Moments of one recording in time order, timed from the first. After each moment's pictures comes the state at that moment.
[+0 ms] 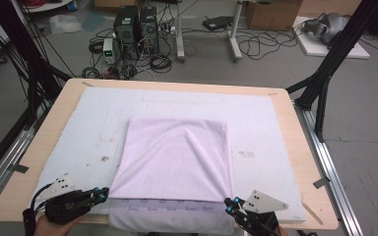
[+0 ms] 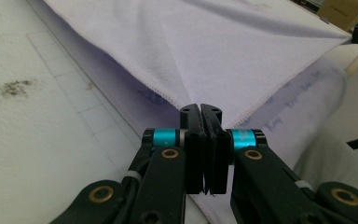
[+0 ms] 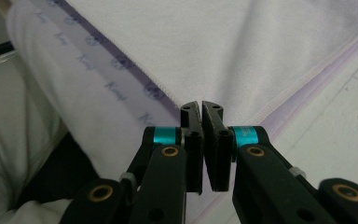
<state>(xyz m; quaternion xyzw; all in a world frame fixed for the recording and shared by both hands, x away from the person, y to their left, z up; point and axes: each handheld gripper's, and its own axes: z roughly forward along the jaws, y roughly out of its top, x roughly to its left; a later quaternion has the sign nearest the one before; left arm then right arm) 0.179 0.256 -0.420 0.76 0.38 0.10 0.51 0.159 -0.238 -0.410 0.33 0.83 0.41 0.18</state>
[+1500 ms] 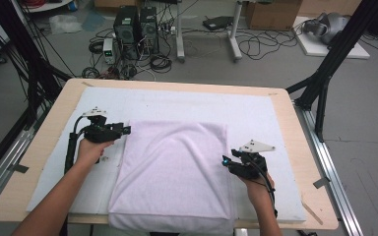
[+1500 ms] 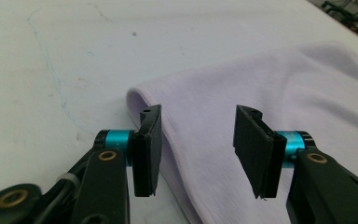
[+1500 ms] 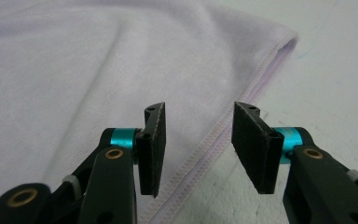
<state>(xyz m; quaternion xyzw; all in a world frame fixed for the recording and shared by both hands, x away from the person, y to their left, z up) 0.407 0.232 -0.428 0.73 0.47 0.12 0.48 0.301 -0.247 -0.424 0.42 0.79 0.41 0.20</state>
